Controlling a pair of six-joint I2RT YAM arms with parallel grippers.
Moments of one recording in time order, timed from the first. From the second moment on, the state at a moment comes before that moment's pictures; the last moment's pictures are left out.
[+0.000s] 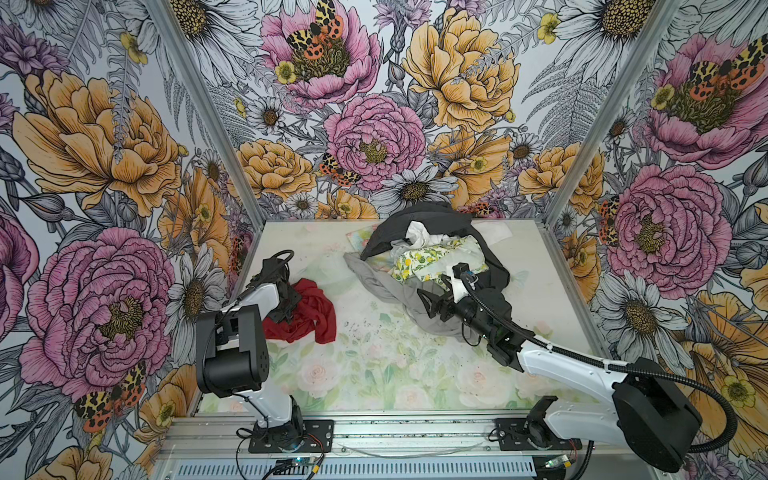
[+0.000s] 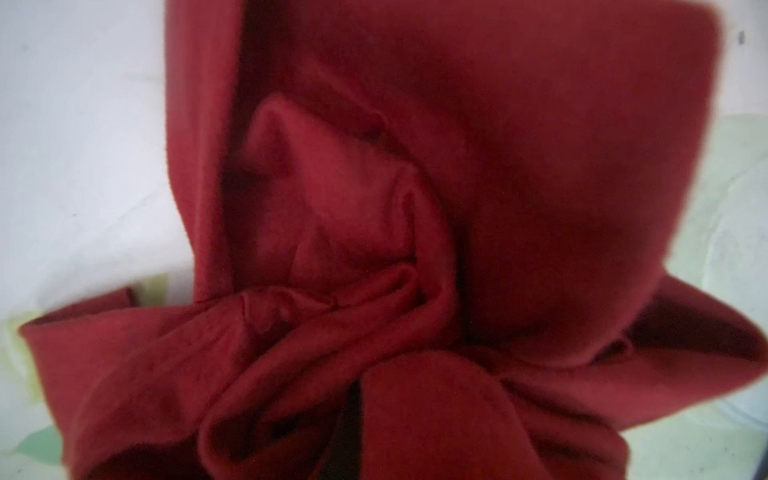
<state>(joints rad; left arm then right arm) 0.19 1.64 0.94 -0.47 -0.12 -0.70 0.66 1.24 0.54 0.54 -0.05 0.20</state>
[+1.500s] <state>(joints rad) -0.08 1.18 1.08 -0.37 -0.12 -0.24 0.52 1.07 0.67 0.25 0.11 0.09</state>
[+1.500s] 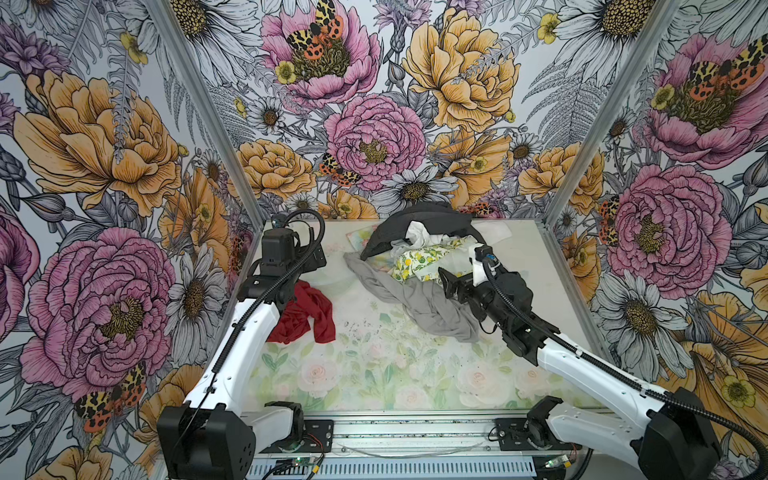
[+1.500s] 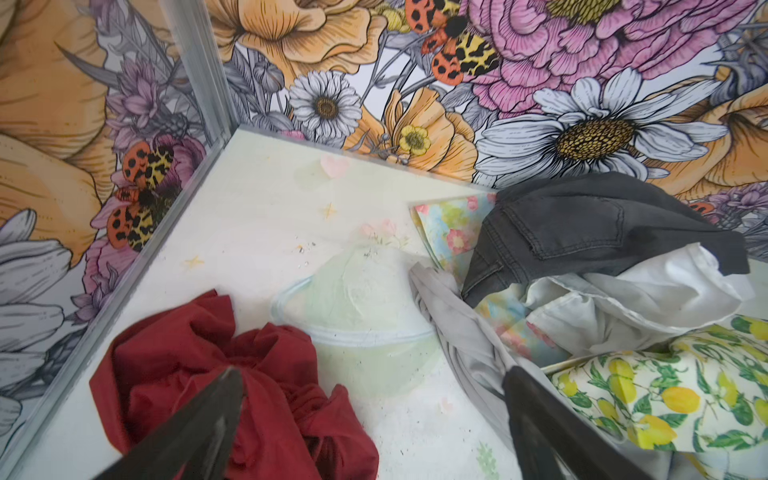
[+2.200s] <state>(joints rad) 0.01 1.35 0.57 0.38 -0.11 -0.13 0.12 1.11 0.36 0.45 0.27 0.00</state>
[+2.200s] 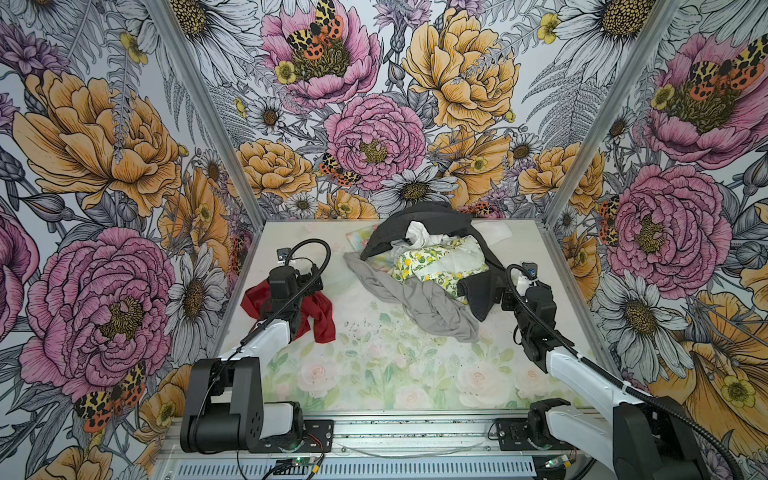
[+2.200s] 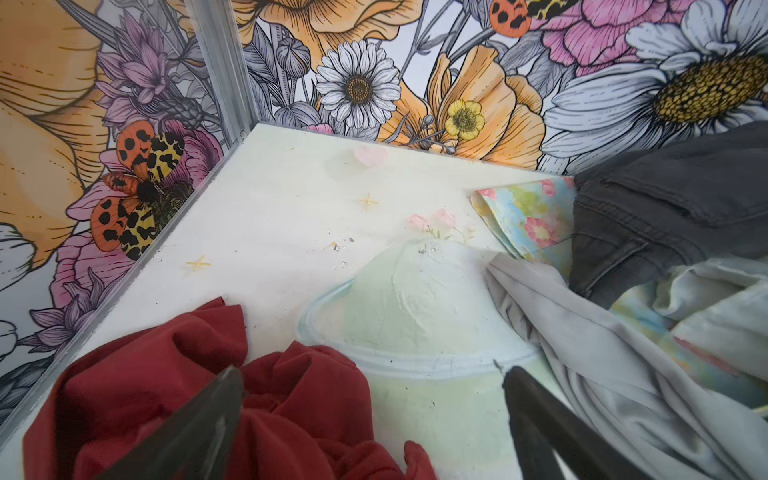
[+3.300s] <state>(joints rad) 0.01 1.54 0.38 0.96 -0.13 -0.06 0.04 1.56 0.21 1.16 0.26 -0.02</state>
